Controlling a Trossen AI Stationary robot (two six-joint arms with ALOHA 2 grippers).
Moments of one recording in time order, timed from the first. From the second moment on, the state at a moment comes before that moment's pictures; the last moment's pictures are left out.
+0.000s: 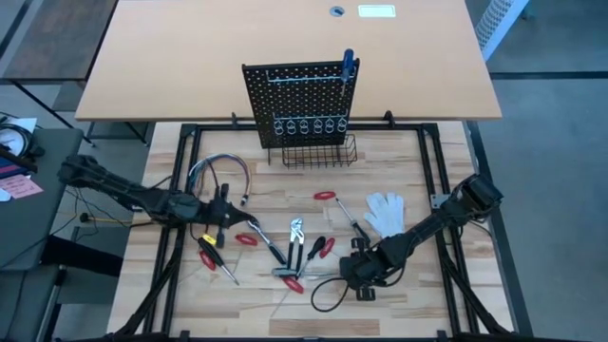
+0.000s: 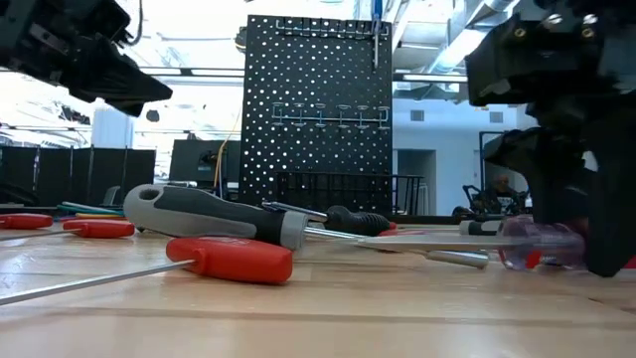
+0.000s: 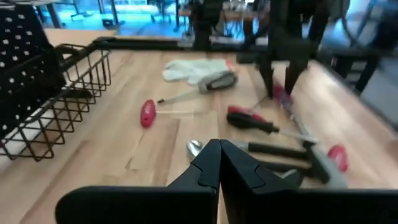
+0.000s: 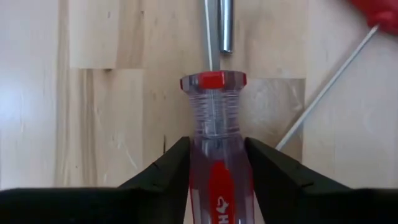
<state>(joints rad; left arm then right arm) -0.30 0.63 0.20 0.20 -0.35 -0.05 0.53 1.81 1.01 -0.45 0.11 0.50</state>
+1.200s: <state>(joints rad) -0.42 1.73 1.02 0.02 -0.52 0.38 0.43 1.72 1.36 -0.93 0.18 0.72</state>
